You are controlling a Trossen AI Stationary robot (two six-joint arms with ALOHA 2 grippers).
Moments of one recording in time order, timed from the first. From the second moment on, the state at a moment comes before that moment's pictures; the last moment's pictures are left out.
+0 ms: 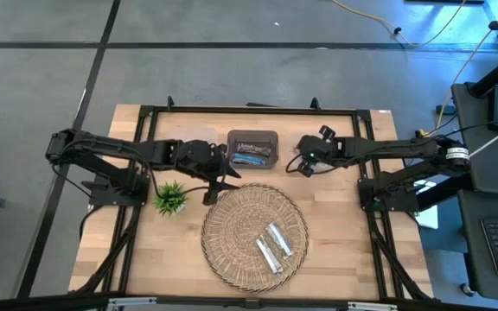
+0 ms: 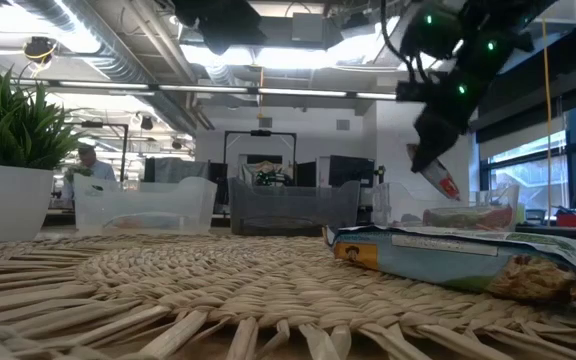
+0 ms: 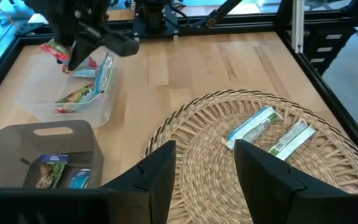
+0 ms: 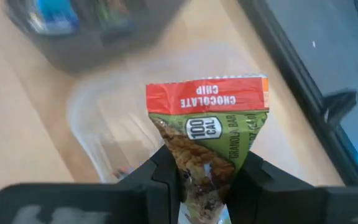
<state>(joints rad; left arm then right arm) -0.02 1.27 0.99 -0.24 0.08 0.01 -0.21 1.28 0.77 -0.53 0.48 0.13</state>
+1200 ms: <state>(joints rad) -0.07 1.27 0.99 -0.24 0.07 0.06 -0.23 1.28 0.68 -0.51 0.47 0.20</state>
